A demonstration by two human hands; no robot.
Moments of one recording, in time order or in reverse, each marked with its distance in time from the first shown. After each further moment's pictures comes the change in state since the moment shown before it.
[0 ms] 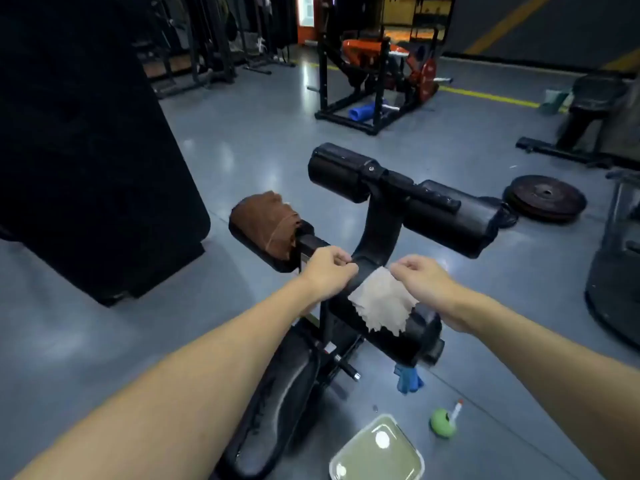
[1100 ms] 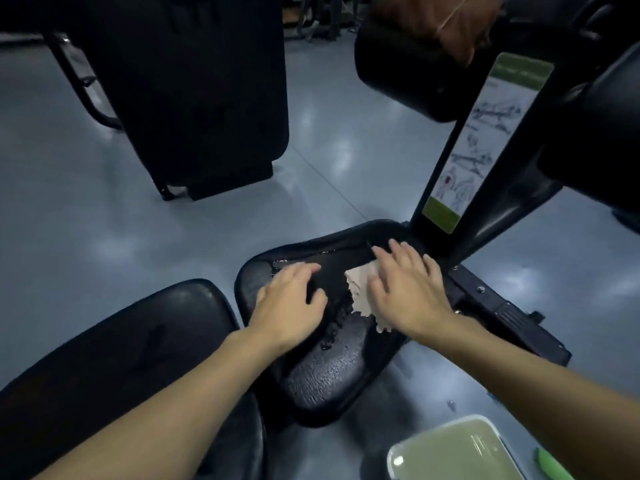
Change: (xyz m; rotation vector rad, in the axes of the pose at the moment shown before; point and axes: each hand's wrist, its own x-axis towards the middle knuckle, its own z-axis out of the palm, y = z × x) left_hand -0.040 -0.460 0.008 0.433 0.328 -0.082; right_hand 0.096 0.219 0.375 -0.925 -0.004 -0.524
